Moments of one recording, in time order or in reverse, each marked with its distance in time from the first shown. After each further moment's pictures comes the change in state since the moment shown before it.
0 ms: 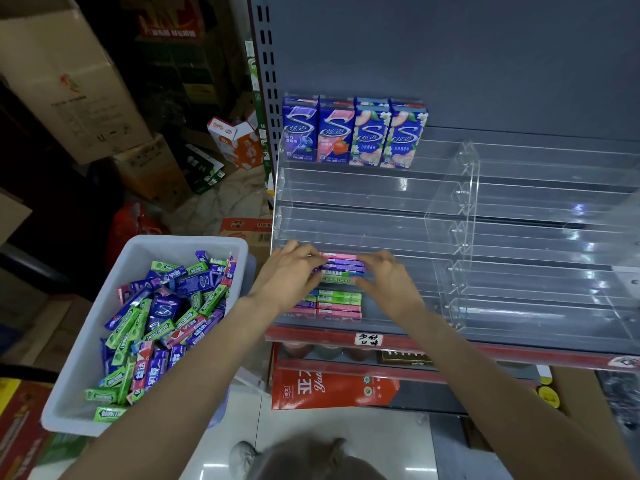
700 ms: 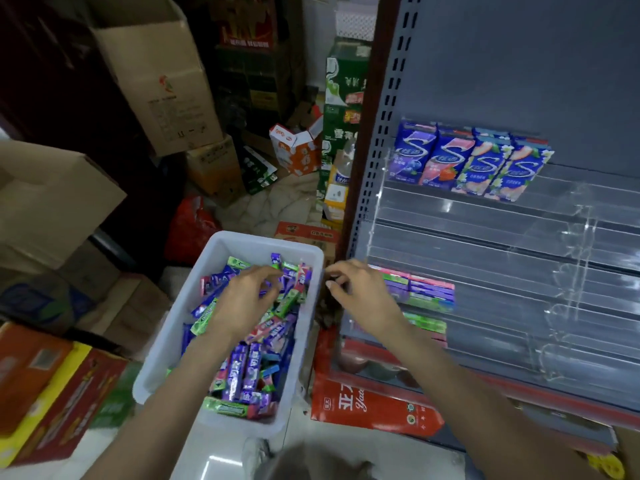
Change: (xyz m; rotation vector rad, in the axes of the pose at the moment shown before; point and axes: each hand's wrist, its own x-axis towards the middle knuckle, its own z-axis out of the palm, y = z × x) left_hand -0.128 -0.137 -0.023 -0.428 0.233 -0.500; right_hand 0.022 -0.152 0.066 0.133 -0.034 -0.324
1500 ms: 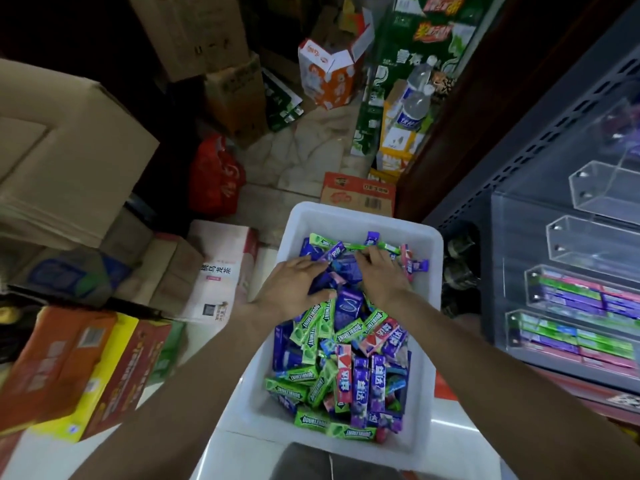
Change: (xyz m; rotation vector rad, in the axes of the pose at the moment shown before) left_hand 0.075 -0.194 -0.012 0.330 -0.501 0.176; right_hand 0.144 -0.007 0.208 -0.649 -0.397 0.160
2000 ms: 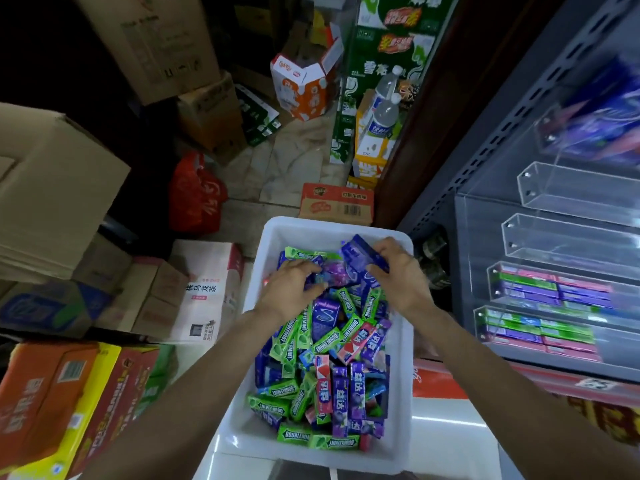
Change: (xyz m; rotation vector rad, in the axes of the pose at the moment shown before) left_hand 0.023 0.033 -0.008 -0.327 0.097 -0.089; right_hand -0.045 0.041 -0.043 0.719 0.311 0.231
